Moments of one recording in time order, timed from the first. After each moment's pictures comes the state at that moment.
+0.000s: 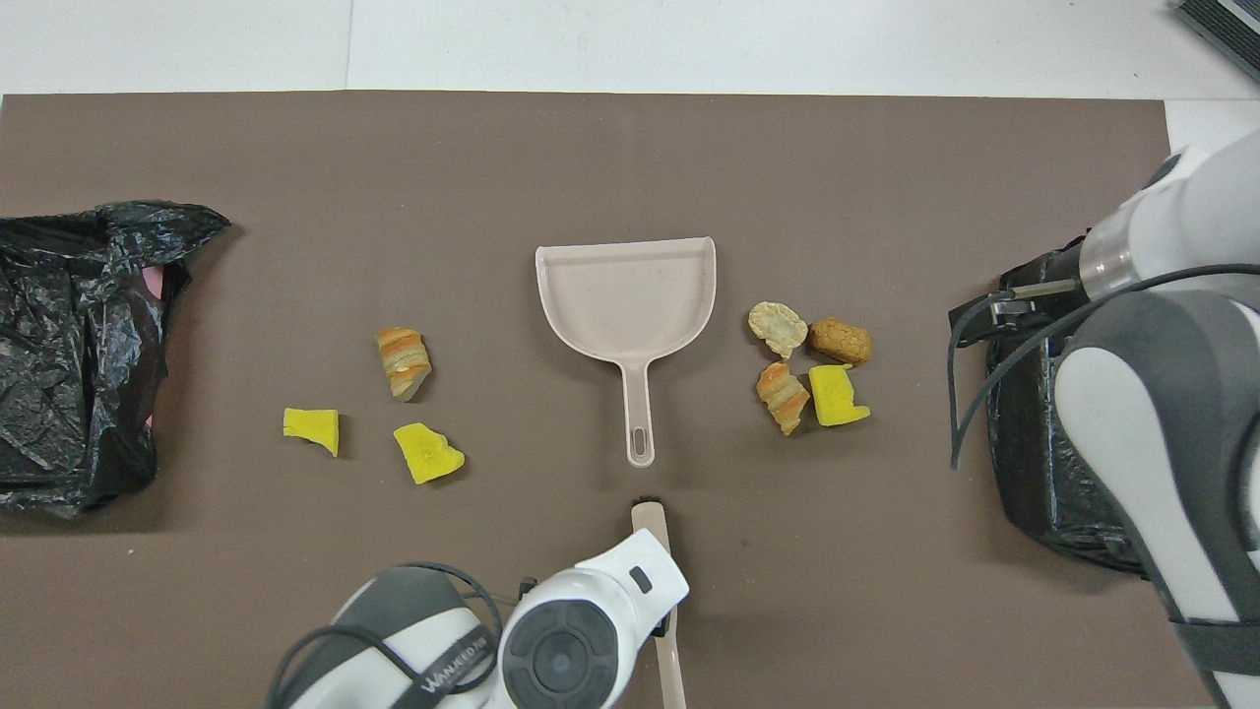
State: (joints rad) left arm -0.97 -0.10 0.00 -2.33 -0.12 2.22 -0.69; right arm 0.16 0.07 -0.06 -1.70 -0.01 1.72 0.01
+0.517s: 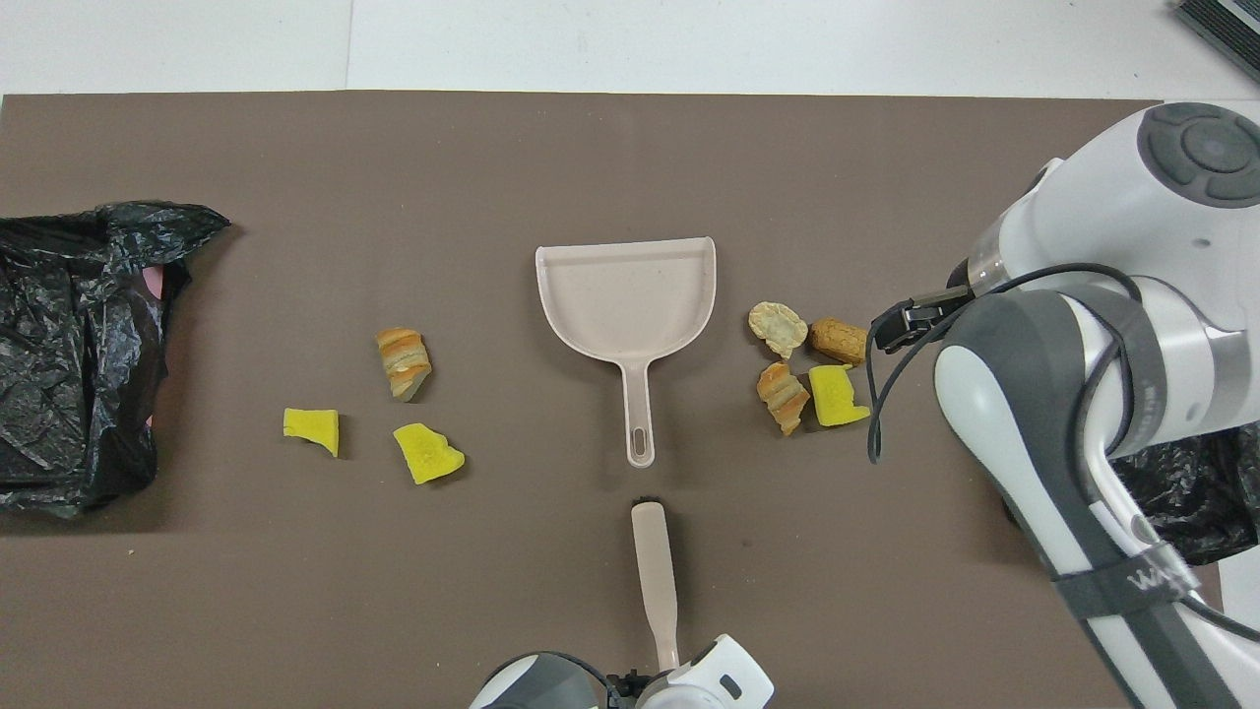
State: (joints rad) left arm -1.21 0.02 0.00 -2.35 -0.12 2.37 -1.01; right arm 0.23 0.15 -0.06 -1.72 -0.01 1.76 0.02
